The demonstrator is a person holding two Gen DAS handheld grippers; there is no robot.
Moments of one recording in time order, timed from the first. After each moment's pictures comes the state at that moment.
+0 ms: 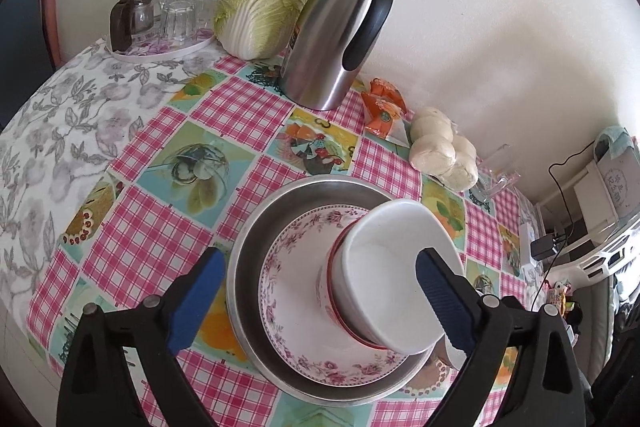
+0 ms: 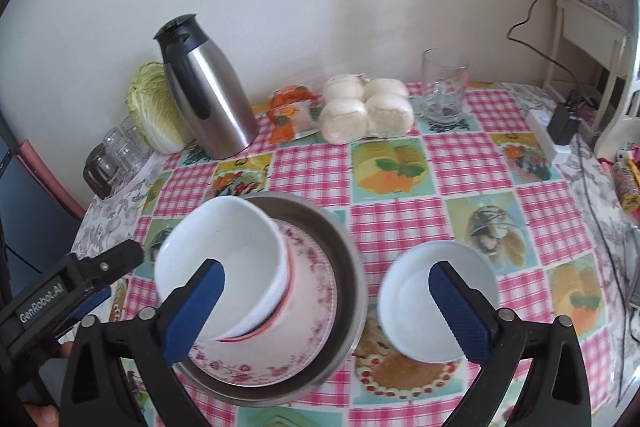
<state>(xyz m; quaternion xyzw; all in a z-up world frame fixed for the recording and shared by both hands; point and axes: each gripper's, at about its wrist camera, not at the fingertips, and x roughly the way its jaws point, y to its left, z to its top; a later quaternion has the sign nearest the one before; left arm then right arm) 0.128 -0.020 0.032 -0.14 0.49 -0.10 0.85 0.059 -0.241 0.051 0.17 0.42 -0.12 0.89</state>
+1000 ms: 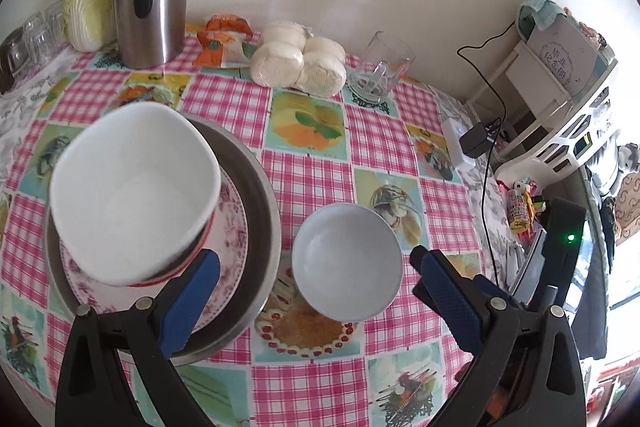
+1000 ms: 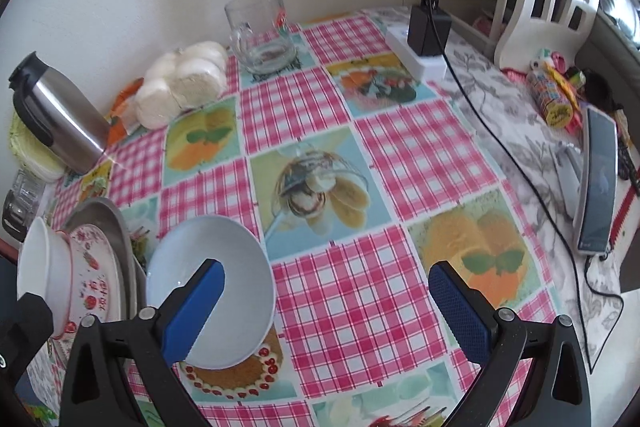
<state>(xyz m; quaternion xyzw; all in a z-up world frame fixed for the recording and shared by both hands) 0.076 -0.189 0.023 -0.05 0.53 -0.25 0.81 0.010 -0.389 -0.017 0.22 0.49 -0.25 0.81</state>
